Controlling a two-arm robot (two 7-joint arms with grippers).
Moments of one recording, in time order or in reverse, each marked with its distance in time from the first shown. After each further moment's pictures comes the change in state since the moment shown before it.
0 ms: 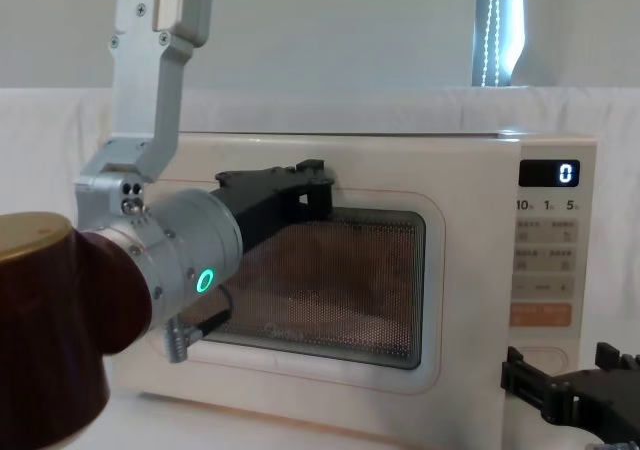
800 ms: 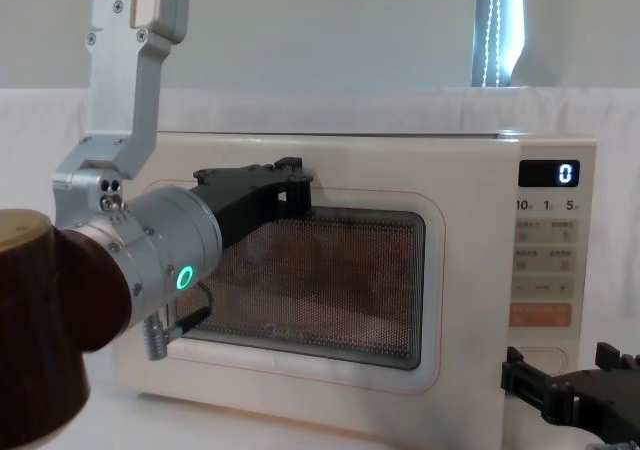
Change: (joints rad) left arm 0.012 -0.001 -0.029 -0.015 0.015 0.007 0.012; right arm 0.000 0.001 0.000 0.000 0.001 0.000 0.000
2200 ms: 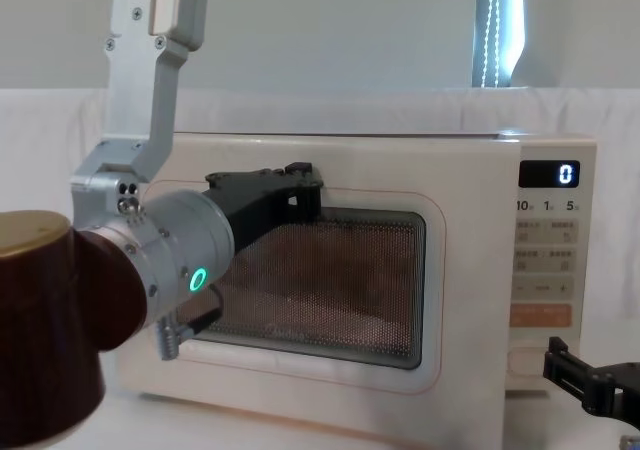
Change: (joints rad) left arm -0.019 -0.011 0.005 0.030 0.017 0.000 -0.008; right arm -0.030 -0.033 0.046 -0.036 -0.048 -0.018 -0.074
